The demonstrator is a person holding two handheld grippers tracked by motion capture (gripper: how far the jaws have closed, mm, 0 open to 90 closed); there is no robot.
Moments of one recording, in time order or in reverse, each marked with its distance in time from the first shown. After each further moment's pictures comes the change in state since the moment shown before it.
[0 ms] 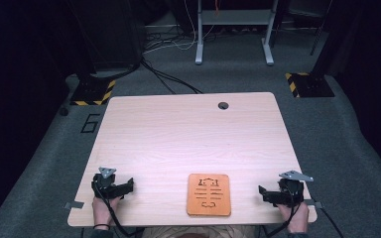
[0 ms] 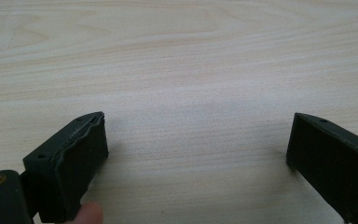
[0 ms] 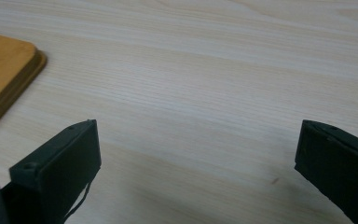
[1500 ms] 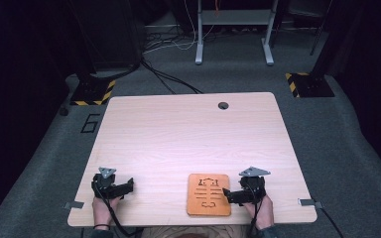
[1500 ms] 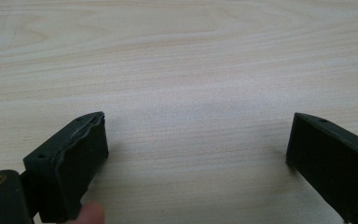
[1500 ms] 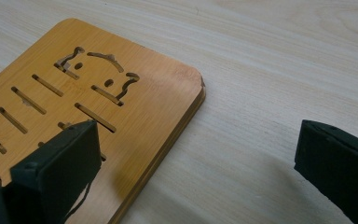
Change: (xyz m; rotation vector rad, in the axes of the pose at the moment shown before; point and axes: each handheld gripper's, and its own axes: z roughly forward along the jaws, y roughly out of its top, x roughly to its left) left arm 0.000 0.000 0.000 0.001 0.001 -0.003; right arm 0.091 0.024 0.041 0.054 0.178 -0.129
